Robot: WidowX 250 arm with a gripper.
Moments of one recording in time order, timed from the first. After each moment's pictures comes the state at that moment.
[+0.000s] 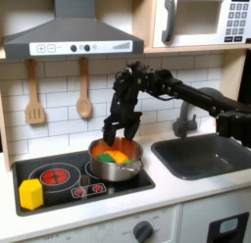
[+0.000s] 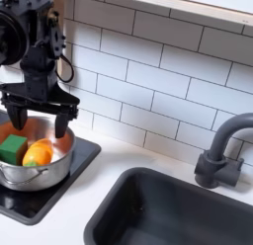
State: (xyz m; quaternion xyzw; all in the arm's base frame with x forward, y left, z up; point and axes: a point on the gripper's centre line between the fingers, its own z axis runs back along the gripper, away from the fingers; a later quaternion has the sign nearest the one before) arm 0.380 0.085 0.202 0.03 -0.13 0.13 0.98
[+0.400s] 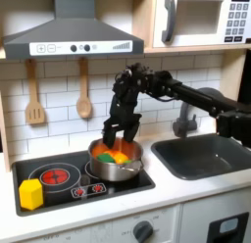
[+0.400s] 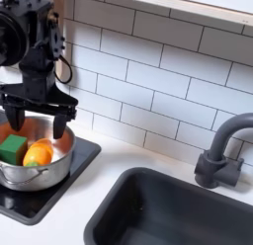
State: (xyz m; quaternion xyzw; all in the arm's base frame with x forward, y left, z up) arm 0.376 0.089 0.199 0.04 -0.13 0.14 0.98
